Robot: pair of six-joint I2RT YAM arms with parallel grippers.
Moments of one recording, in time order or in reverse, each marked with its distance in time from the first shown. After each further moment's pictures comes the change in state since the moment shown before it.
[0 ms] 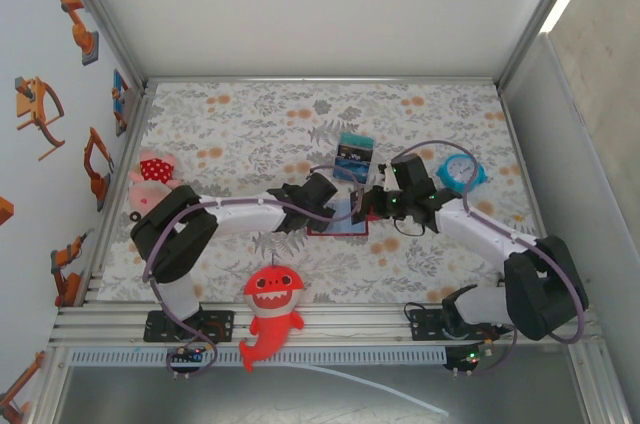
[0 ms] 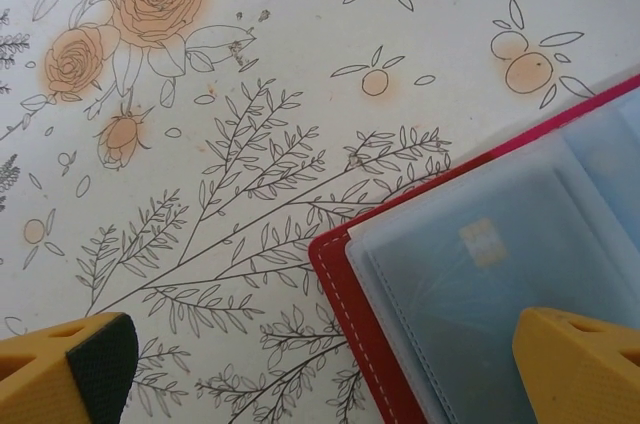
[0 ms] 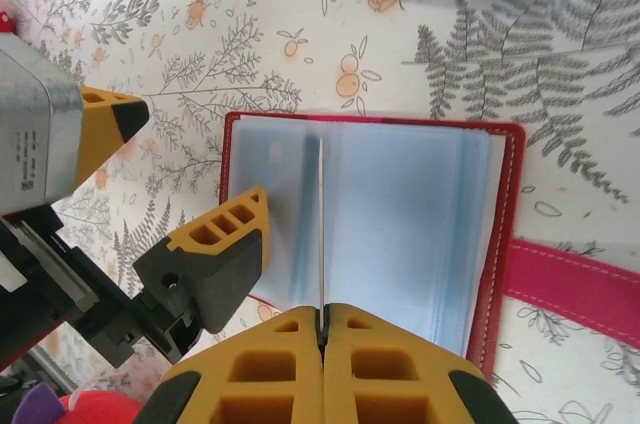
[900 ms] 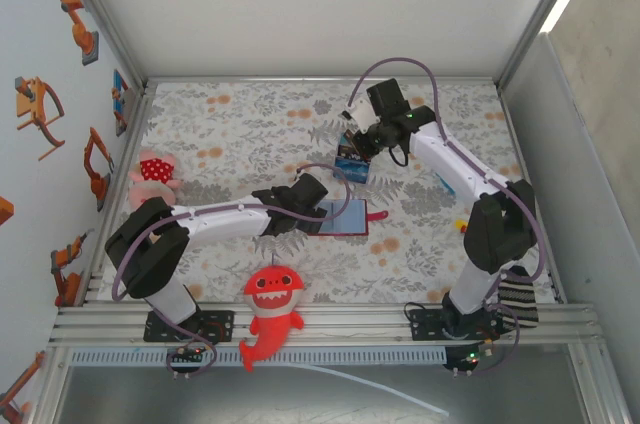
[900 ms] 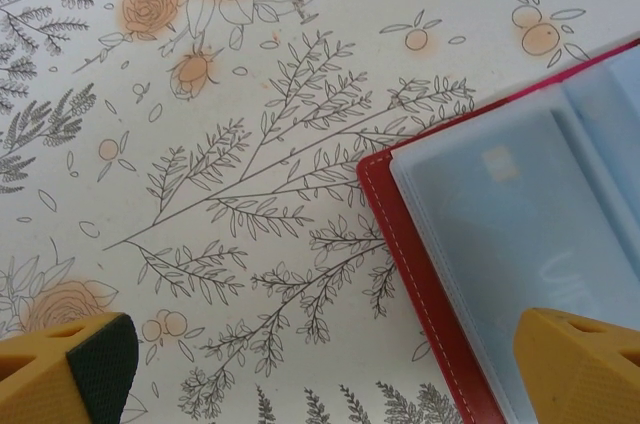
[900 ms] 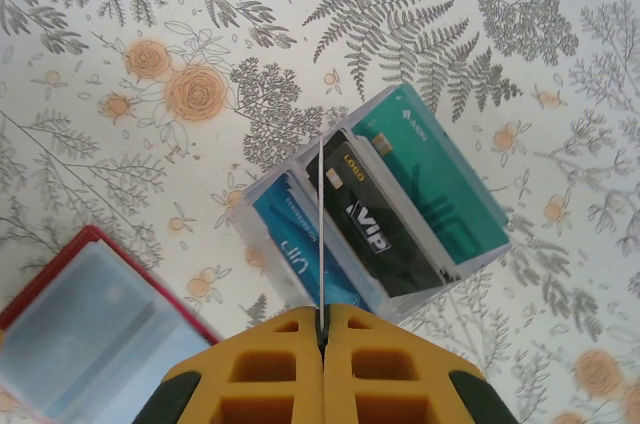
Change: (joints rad) left arm -0.002 -0.142 -0.047 -0.118 0.007 -0.108; right arm -0.013 0.435 0.804 -0.449 0.249 -0.875
